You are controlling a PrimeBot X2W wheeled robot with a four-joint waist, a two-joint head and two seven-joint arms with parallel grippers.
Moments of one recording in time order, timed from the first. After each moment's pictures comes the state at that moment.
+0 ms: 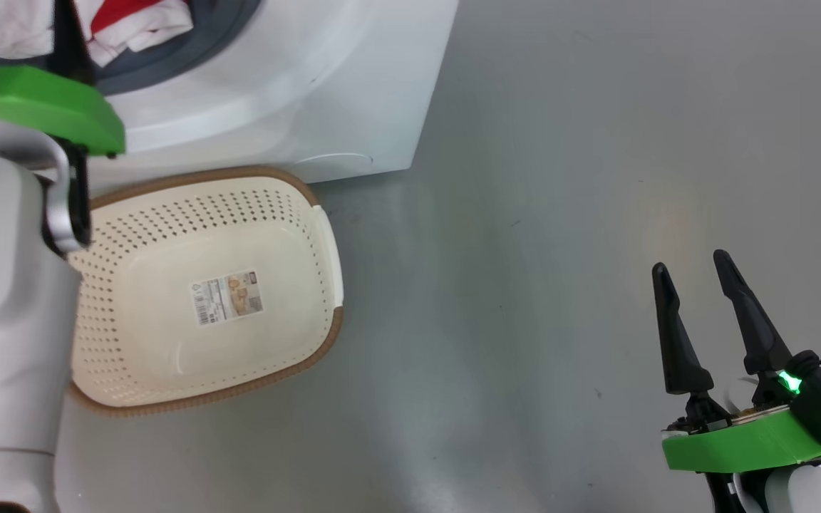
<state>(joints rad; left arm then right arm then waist) -1.06 0.20 -0.13 0.79 -0.27 0.11 -0.25 -0.05 -0.04 -0.02 -0.04 0.26 0.12 -0.26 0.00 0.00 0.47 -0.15</state>
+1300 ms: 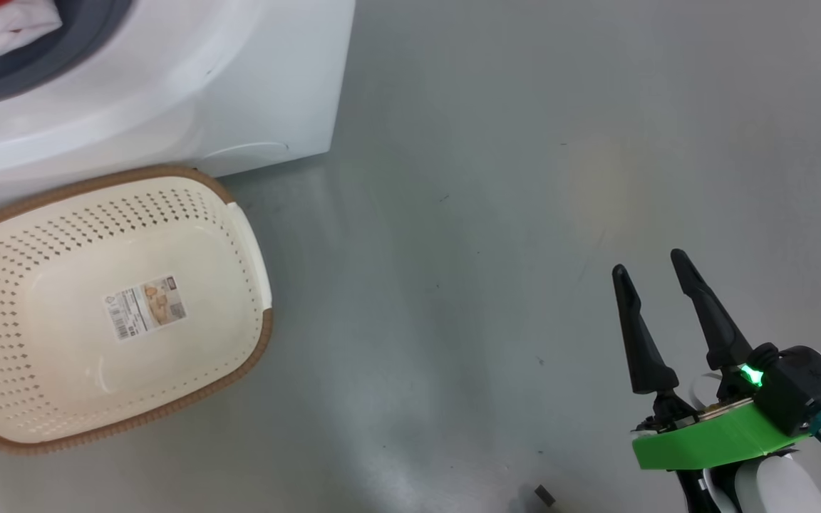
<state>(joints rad) -1.35 0.39 -0.20 1.28 -0.21 0.16 -0.02 -0.09 -0.04 0.06 0.00 0.28 0.12 -0.26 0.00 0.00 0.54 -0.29</state>
